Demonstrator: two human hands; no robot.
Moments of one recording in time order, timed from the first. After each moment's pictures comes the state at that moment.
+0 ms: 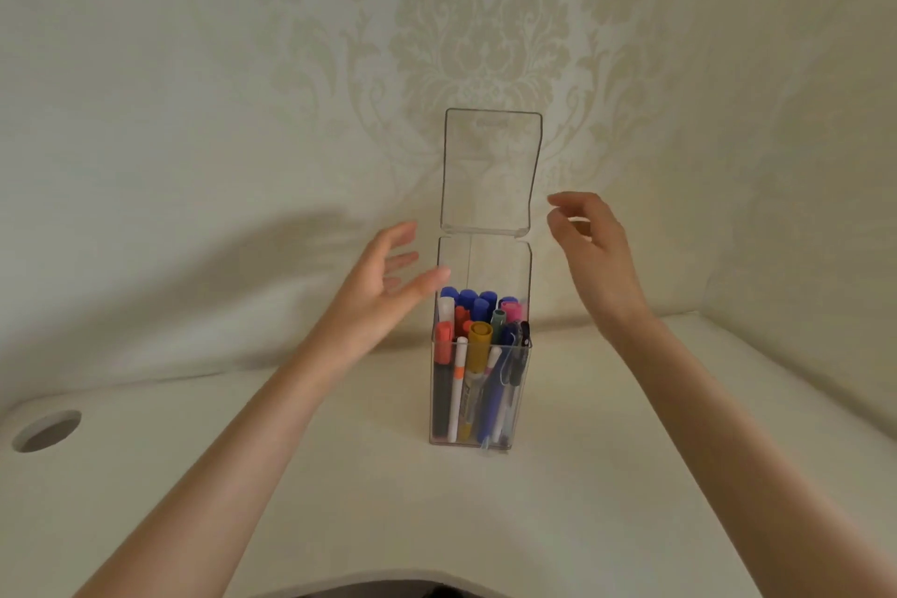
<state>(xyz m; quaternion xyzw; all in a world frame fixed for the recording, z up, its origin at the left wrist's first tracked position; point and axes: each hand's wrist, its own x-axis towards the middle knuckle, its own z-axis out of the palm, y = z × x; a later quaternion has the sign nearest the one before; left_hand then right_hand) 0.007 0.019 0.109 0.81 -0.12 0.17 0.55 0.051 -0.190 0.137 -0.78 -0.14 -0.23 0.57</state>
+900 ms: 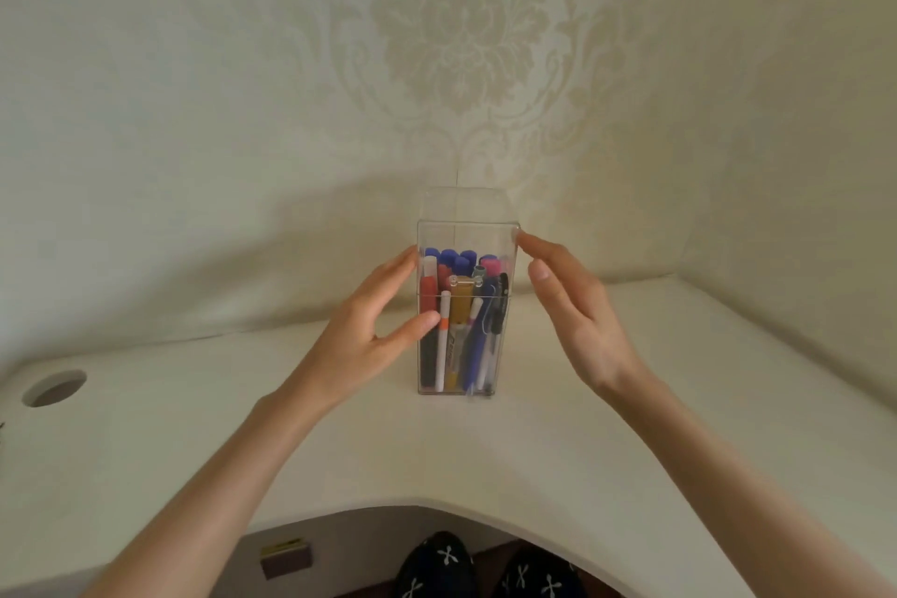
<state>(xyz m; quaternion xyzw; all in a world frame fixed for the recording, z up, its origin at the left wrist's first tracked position) -0.038 0.015 0.062 0.84 -0.20 0.19 0.46 -0.027 -0.208 0.089 -0.80 -0.26 -0.14 0.52</state>
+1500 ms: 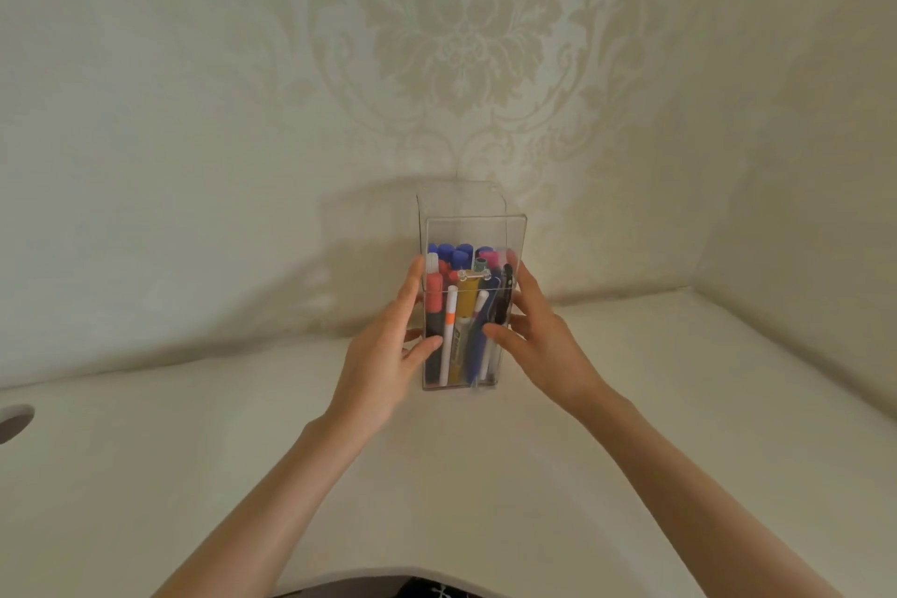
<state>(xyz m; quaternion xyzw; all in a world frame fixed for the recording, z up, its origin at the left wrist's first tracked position) 0.025 -0.005 0.020 0.87 -0.15 0.25 0.41 0.049 -0.190 0.042 -0.84 -0.21 -0.04 0.50</state>
